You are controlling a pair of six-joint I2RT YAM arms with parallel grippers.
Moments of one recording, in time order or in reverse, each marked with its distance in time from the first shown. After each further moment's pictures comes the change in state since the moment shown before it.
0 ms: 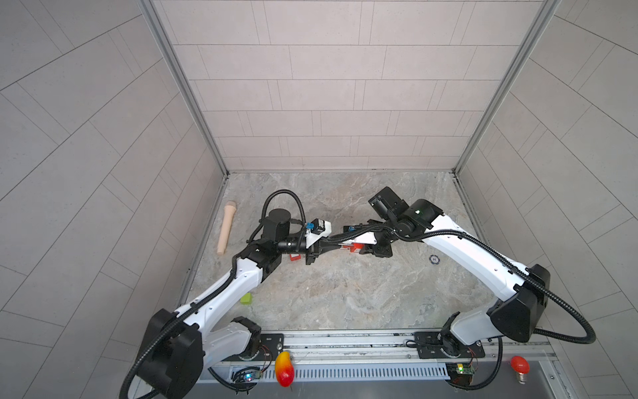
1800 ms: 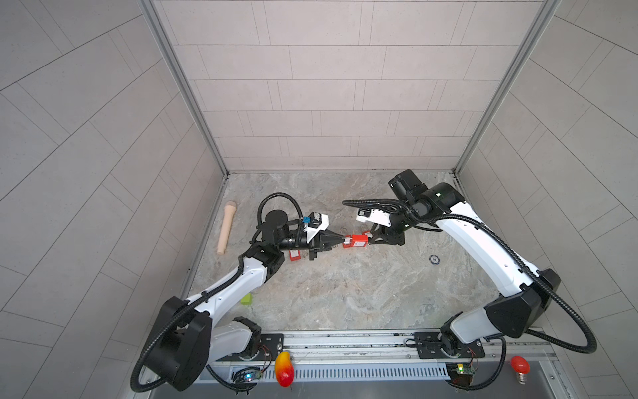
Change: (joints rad) left arm 0.012 0.090 -0.051 0.400 0.084 -0.296; right arm -0.170 0.027 0.146 -0.188 -0.133 0.091
